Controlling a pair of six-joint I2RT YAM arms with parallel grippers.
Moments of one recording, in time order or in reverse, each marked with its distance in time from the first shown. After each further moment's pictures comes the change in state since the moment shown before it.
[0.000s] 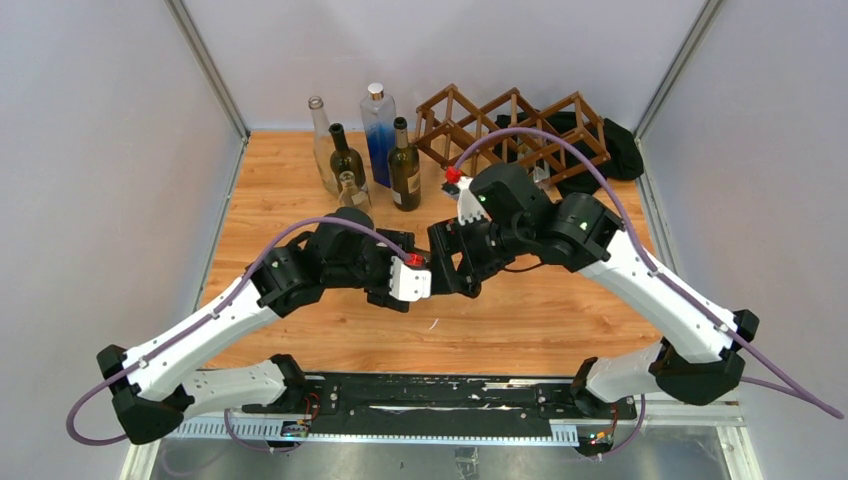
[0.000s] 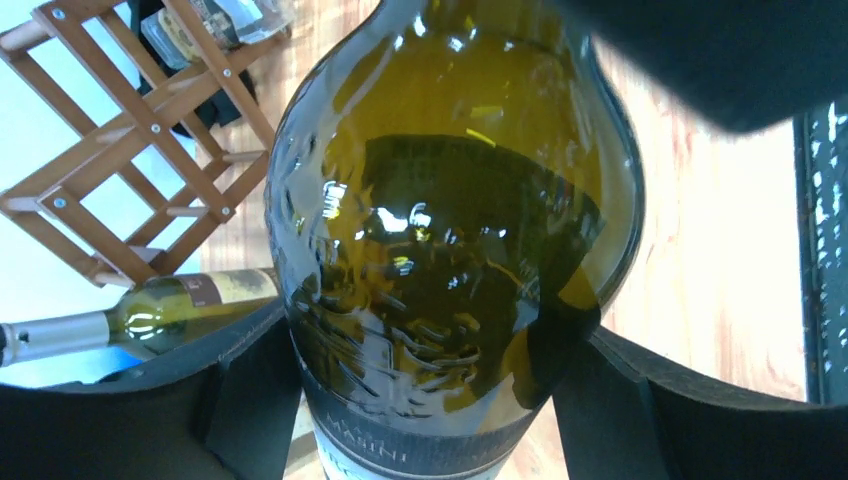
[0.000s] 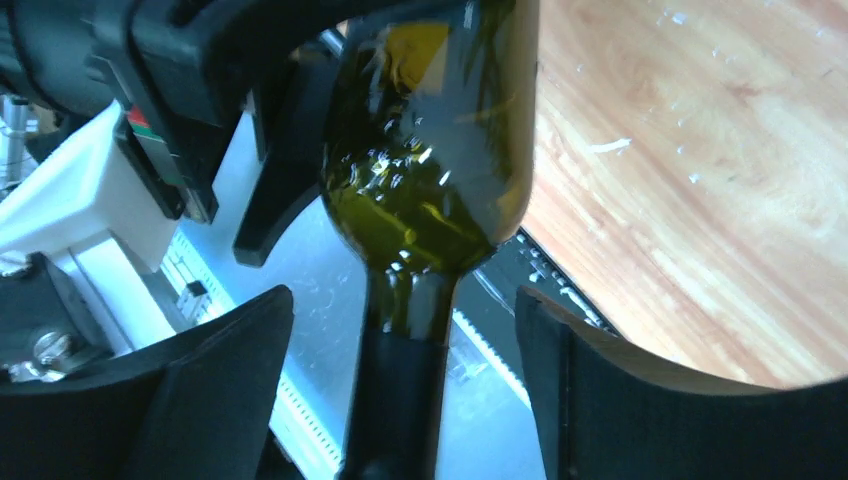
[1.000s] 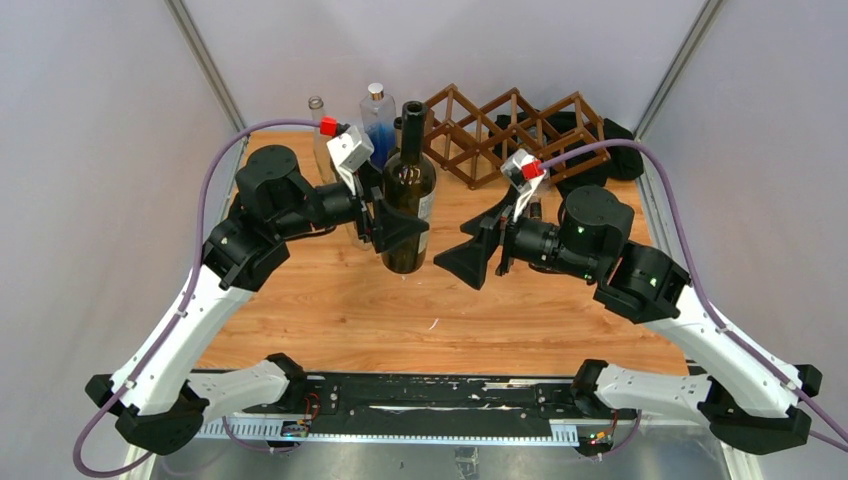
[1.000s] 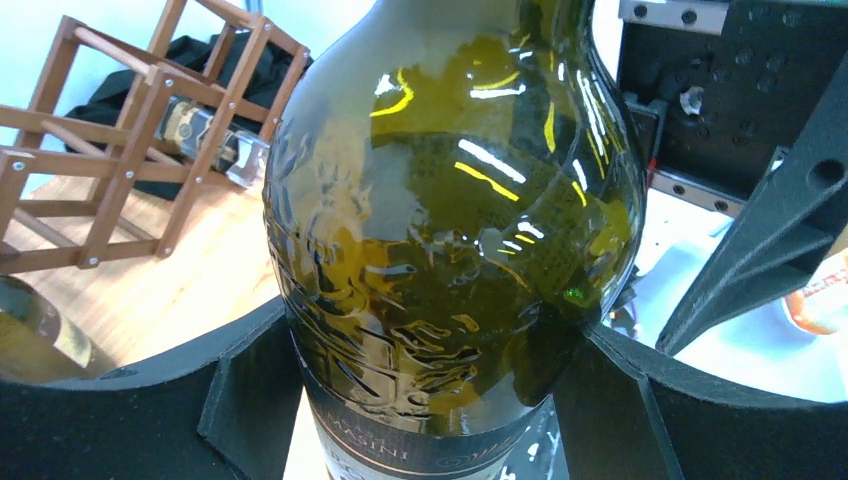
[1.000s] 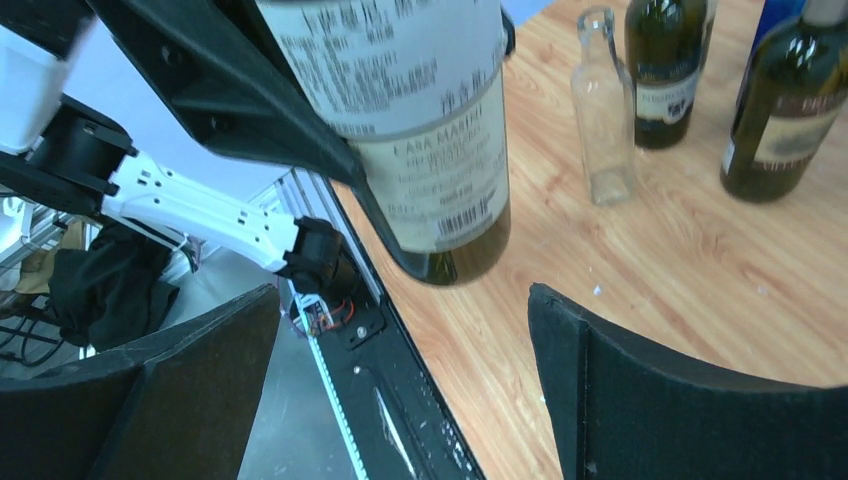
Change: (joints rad) left arm 0.265 0.040 0.306 0.247 0.338 -1.033; right arm -0.006 -0.392 -0.362 0.635 0.142 -0.167
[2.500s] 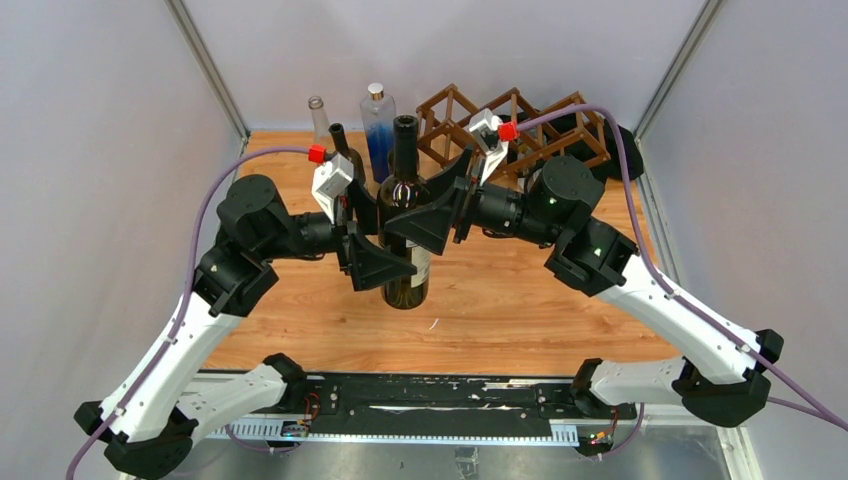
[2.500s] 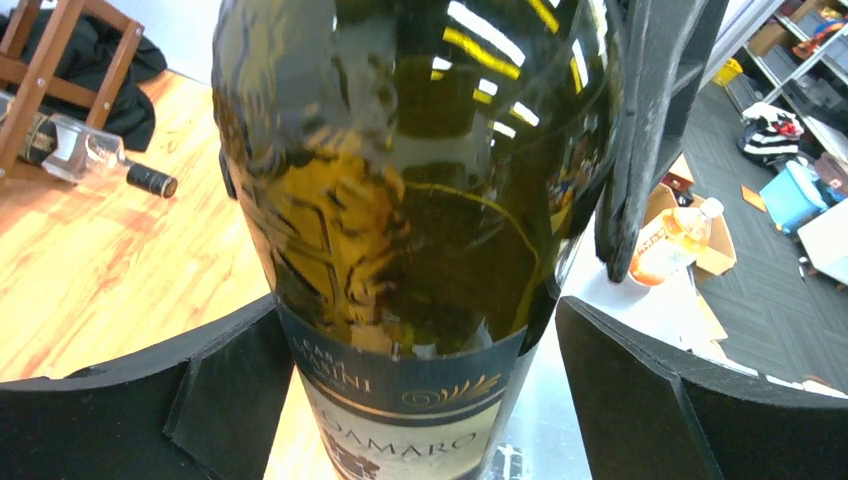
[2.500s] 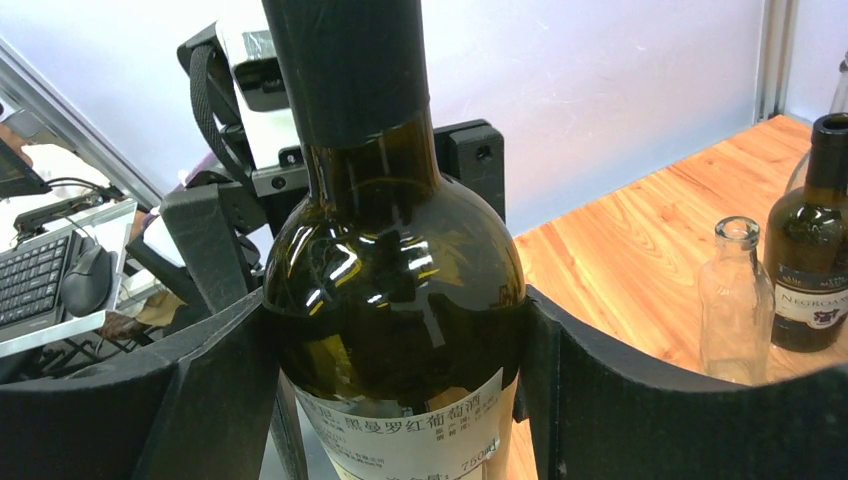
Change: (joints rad) left arm 0.013 -0.138 -0.154 0.112 0.258 -0.203; right arm -0.002 0.225 0.129 0.418 -0.178 0.084
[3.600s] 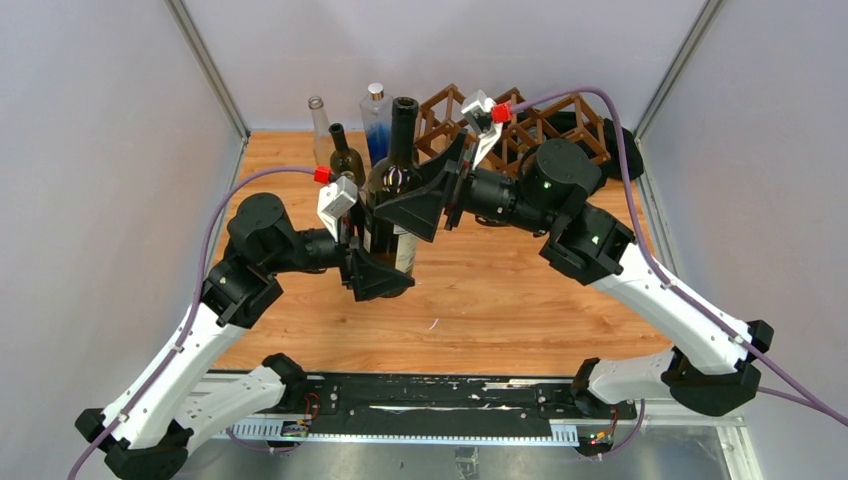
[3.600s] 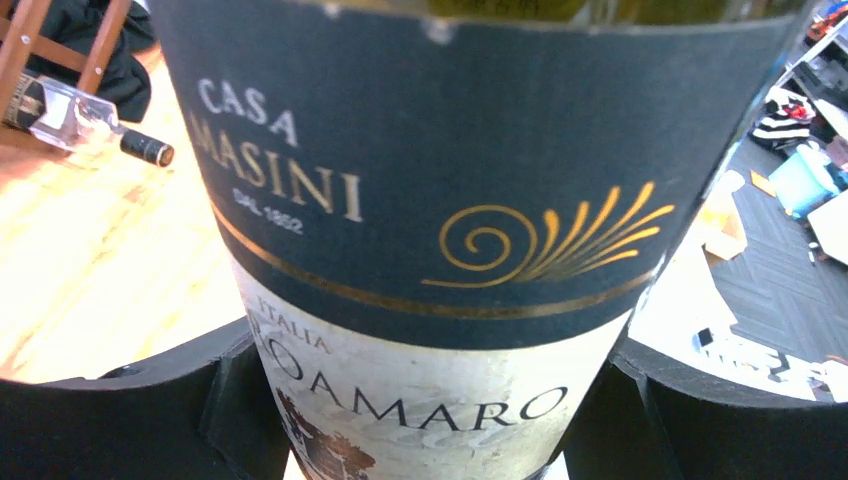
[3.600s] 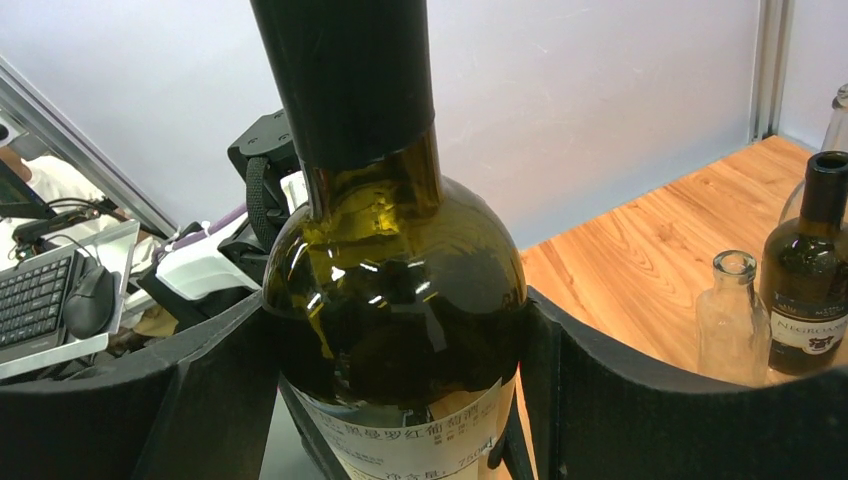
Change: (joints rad) left arm -0.002 -0.085 -0.185 0.059 0.000 0.029; right arm 0.011 0.064 0.113 -0.039 0.036 0.003
